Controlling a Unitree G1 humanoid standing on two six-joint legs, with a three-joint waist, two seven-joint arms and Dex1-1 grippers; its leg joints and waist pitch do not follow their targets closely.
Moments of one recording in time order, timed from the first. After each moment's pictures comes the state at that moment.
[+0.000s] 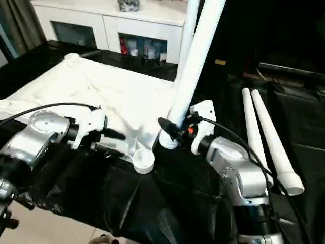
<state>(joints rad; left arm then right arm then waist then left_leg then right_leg) -0.73 0.55 -0.40 0.75 -0.03 -0.15 -1.32 -0.30 -0.26 0.01 -0.06 0.38 0.54 0.59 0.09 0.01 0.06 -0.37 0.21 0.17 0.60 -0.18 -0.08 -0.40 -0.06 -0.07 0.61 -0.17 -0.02</state>
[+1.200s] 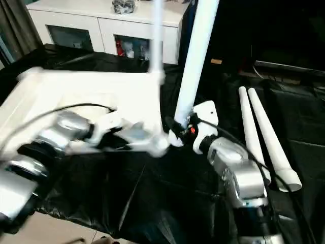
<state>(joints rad) -0.86 0.32 -0.35 1.03 0.07 0.01 -1.16 -0.31 -0.27 0.04 -0.03 0.29 0.48 0.49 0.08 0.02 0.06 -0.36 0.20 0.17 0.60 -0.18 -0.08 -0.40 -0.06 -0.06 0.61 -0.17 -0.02</state>
